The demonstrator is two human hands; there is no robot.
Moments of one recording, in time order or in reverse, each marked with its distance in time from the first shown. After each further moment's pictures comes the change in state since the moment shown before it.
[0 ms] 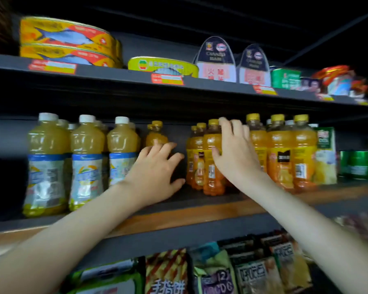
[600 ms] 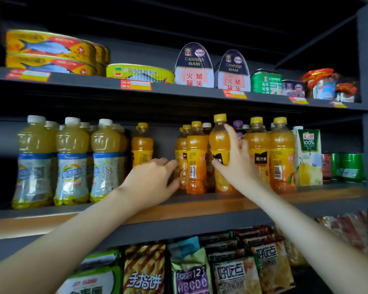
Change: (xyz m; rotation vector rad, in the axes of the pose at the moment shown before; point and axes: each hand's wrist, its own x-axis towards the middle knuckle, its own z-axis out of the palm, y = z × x) left_hand 0.008 0.050 -0.007 -0.077 -0.067 -0.066; right_hand -0.014 0.074 0.006 0.338 -0.149 0.124
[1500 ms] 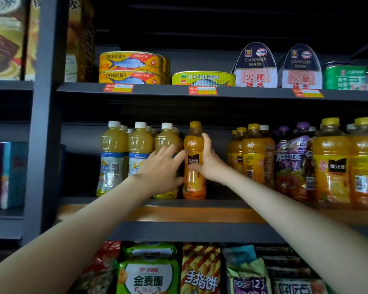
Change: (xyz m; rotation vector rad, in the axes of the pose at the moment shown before) left_hand -0.030 -0.091 -0.023 0.166 -0.194 -0.170; right_hand 0.037 -0.126 0.112 0.416 -0.490 -0.074
